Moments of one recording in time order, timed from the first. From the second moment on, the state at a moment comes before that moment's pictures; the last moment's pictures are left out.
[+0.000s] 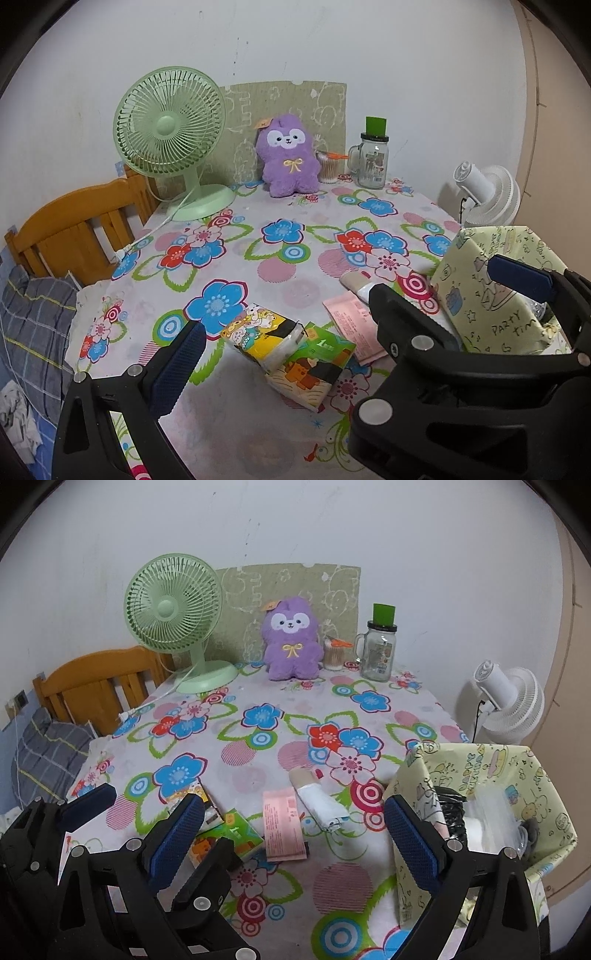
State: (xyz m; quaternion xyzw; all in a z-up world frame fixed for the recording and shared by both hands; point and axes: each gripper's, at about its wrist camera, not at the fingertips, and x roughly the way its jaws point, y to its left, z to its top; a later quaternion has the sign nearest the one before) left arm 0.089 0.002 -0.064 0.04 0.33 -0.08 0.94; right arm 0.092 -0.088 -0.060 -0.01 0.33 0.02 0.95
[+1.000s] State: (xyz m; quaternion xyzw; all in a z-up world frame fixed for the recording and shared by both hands) left arm 0.138 0.008 -0.100 0.04 0.38 -0.07 0.92; right arm 0.145 -0.083 -0.099 -0.01 0.38 0.02 0.92
